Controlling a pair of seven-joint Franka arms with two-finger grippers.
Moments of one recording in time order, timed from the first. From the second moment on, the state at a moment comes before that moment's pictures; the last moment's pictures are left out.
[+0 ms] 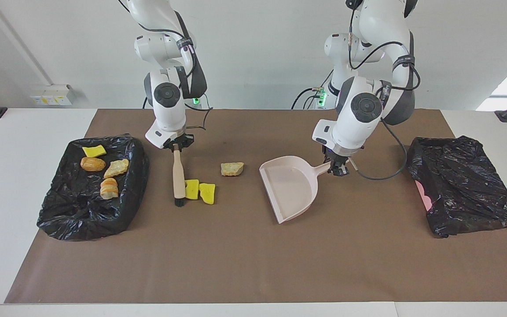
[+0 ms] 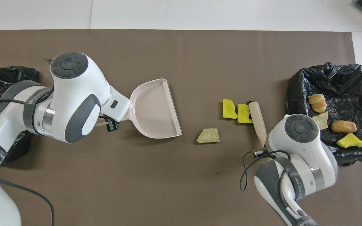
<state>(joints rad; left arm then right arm) -0.23 0.21 -0.17 -1.84 0.00 1.91 0.94 0.23 -0.06 0.00 -2.38 -0.14 2.07 0.15</state>
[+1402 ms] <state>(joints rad) -0.26 0.11 -0.18 -2.10 -0.01 2.13 0.83 0.64 0.15 0.01 -2.13 0.14 2.12 0.55</state>
